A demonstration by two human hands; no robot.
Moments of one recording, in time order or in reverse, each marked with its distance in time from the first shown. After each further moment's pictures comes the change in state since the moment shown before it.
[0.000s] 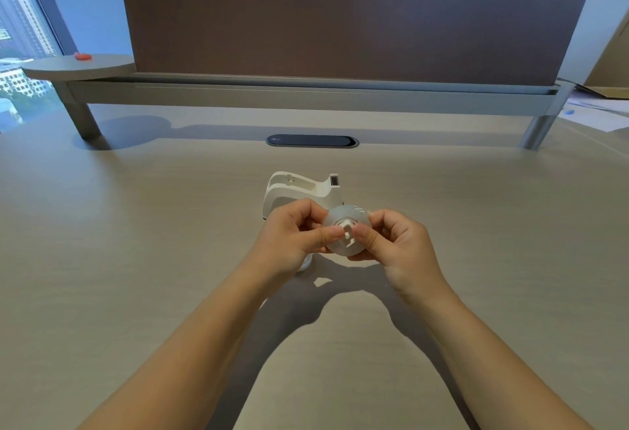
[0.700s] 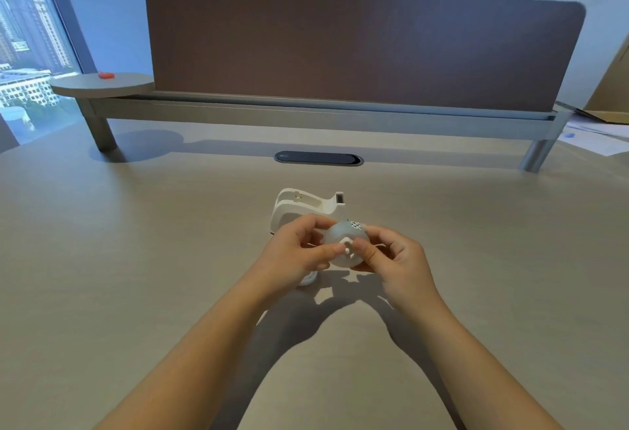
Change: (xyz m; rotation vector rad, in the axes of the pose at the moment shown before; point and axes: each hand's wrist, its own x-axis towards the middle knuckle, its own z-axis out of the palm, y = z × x) left_hand -0.003 0.002 -0.008 0.185 -0.053 -0.004; right_hand 0.000 -0.003 0.004 -0.104 0.012 -0.020
